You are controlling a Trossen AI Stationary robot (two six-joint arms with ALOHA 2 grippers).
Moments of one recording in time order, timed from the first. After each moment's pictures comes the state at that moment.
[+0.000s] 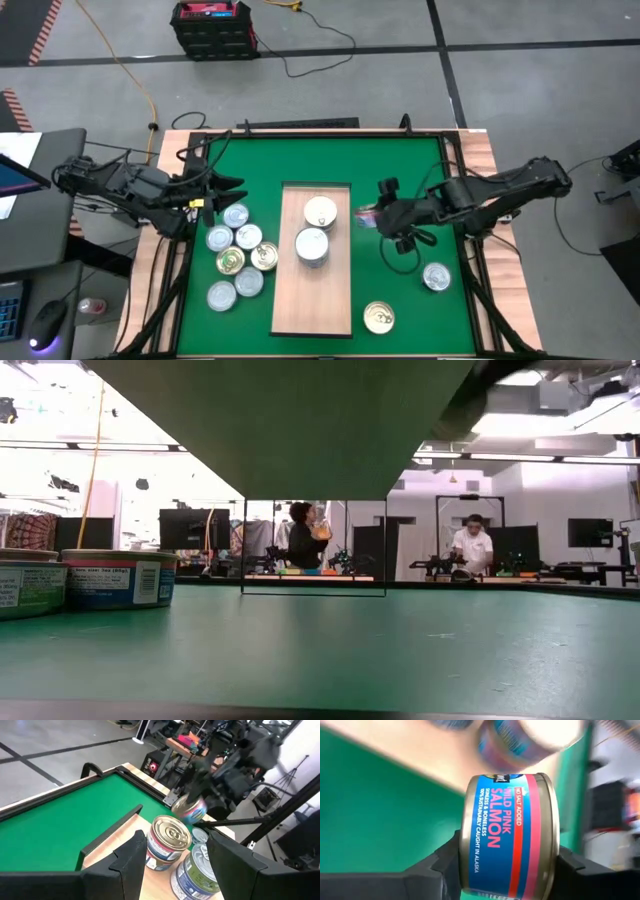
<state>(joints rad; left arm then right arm) -0.34 0.73 1.08 -0.55 -0.60 -0.63 0.28 1.29 1.29 -0.92 0.38 -0.28</state>
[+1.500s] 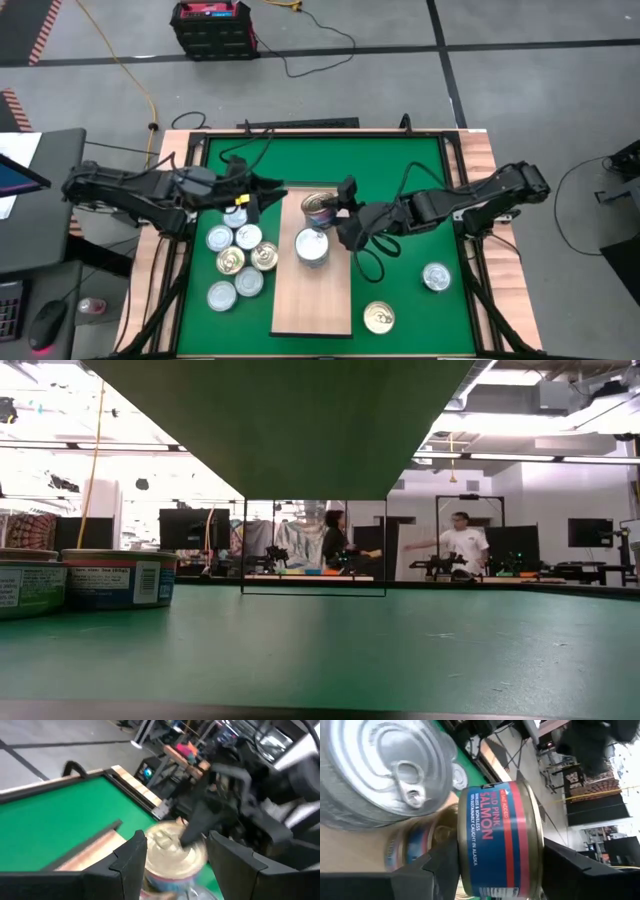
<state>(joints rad) -0.17 1.01 1.08 -0.20 -0.45 -0.67 0.26 1.52 1.37 -0.36 0.55 -0.78</state>
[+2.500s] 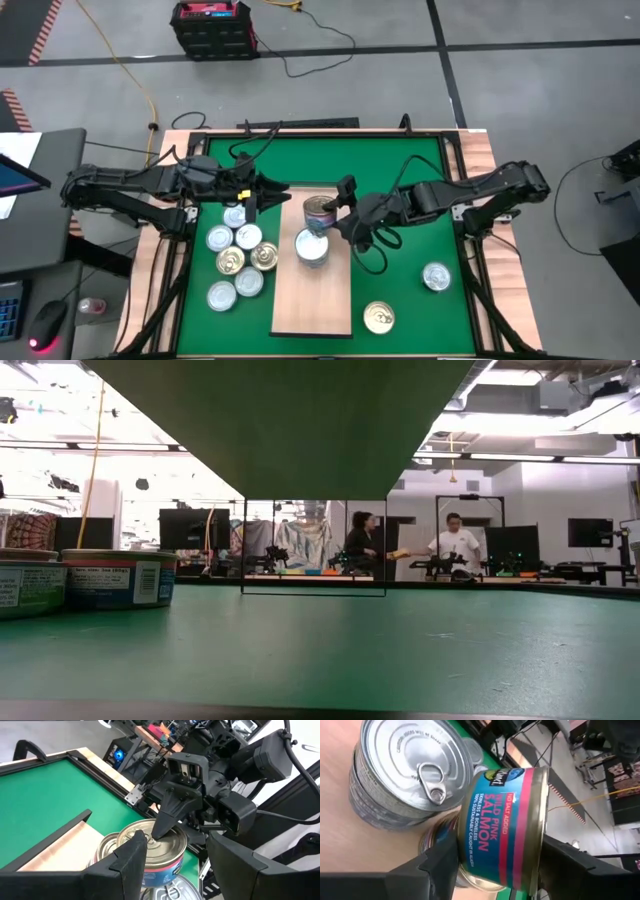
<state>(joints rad) -0.07 1.02 1.08 -0.17 -0.16 -0.67 0.22 1.52 1.44 -0.53 0.36 -0.64</state>
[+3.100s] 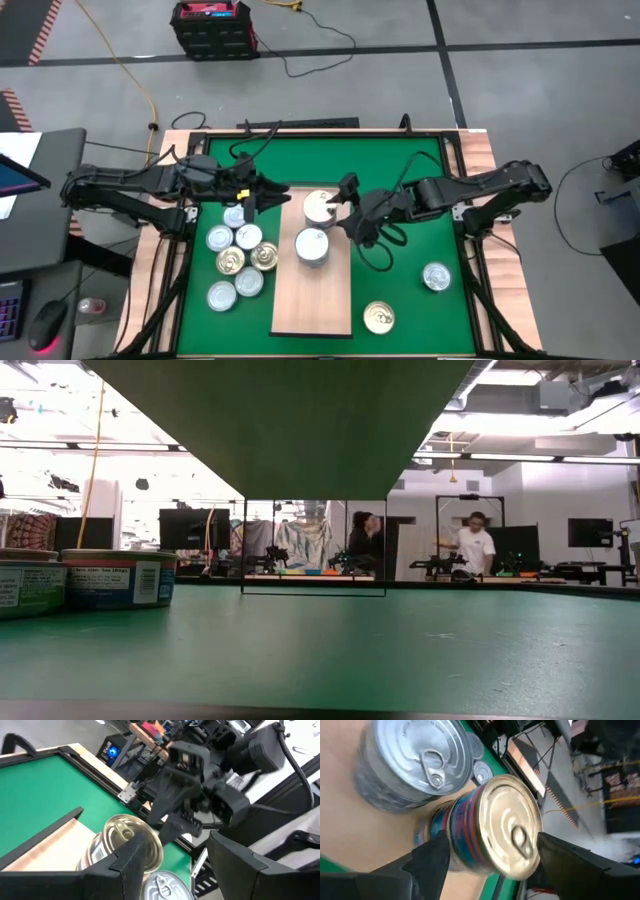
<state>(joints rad) -0.07 1.01 1.08 -0.16 -0.12 -0.69 0.23 1.49 1.46 -0.59 0.36 -0.73</state>
